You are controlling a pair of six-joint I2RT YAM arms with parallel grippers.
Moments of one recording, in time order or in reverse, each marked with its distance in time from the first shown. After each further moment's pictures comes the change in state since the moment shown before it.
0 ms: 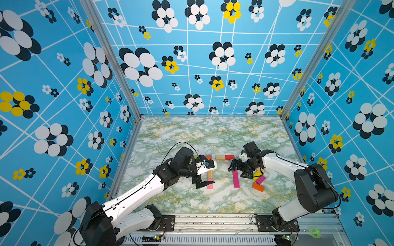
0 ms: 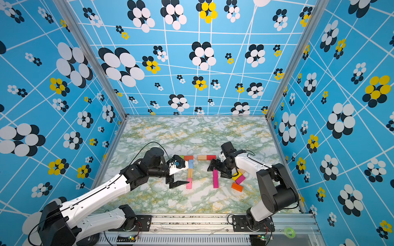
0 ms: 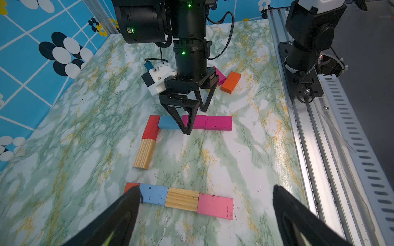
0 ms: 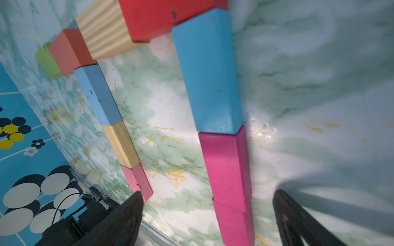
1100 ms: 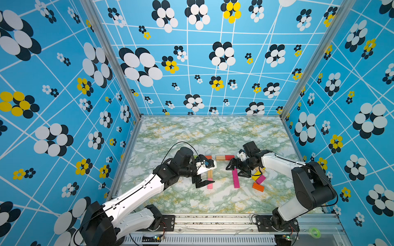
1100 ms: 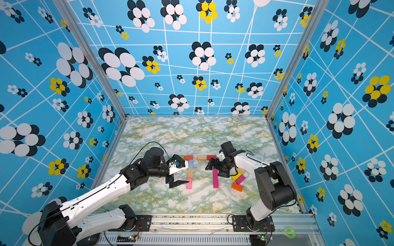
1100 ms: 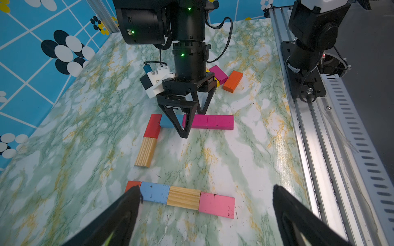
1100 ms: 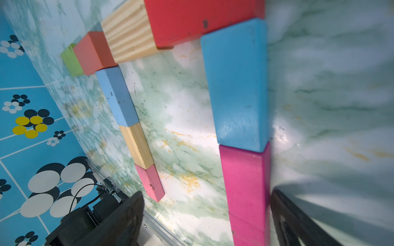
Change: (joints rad) left arm 0.006 0.002 0.000 0.000 -0.003 0.000; right arm -0.005 0.029 -0.001 0.062 -0.069 0.000
